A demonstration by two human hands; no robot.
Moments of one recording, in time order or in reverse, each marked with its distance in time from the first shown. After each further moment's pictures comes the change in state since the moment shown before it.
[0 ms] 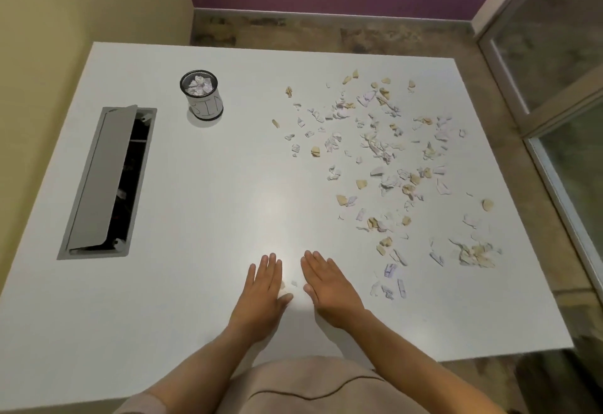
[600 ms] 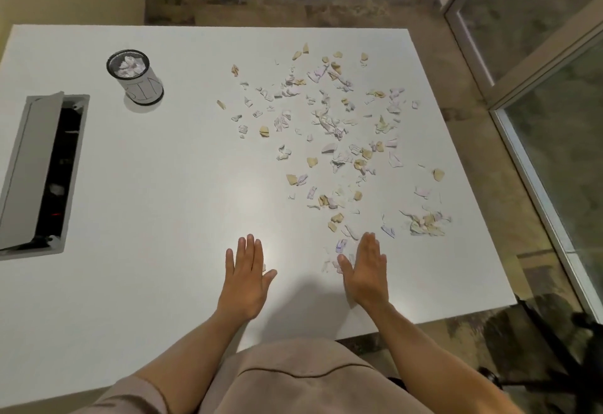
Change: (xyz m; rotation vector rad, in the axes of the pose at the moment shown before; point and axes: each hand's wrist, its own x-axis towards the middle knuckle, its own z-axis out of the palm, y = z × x) left_hand 0.018 0.082 0.008 -0.074 0.037 -0.034; right_hand -0.097 0.120 -0.001 0.334 0.144 0.710
